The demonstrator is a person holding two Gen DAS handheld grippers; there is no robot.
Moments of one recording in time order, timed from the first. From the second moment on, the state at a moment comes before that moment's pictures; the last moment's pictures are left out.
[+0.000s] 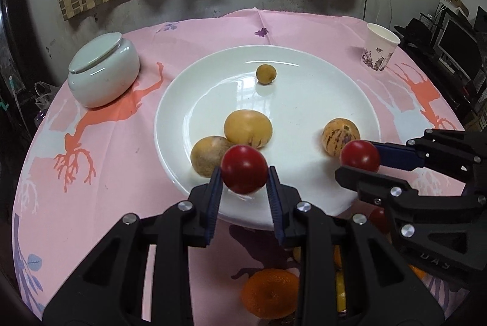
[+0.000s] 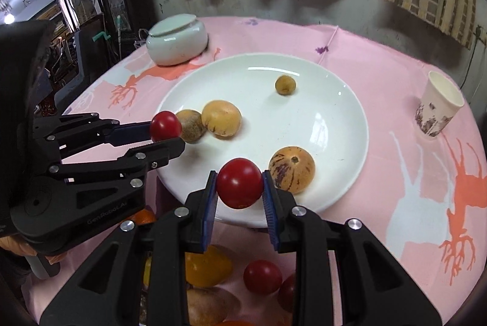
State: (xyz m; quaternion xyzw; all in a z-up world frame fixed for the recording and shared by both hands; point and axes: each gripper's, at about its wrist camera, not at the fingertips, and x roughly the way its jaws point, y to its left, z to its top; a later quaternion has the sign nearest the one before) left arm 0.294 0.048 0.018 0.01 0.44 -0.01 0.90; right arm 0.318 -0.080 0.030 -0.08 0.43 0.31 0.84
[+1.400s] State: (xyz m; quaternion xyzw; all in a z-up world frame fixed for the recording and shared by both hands) left arm 0.138 0.054 0.016 -0.01 0.41 -0.01 0.91; right arm 0.165 -0.200 0.039 -0.02 0.36 0.25 0.90
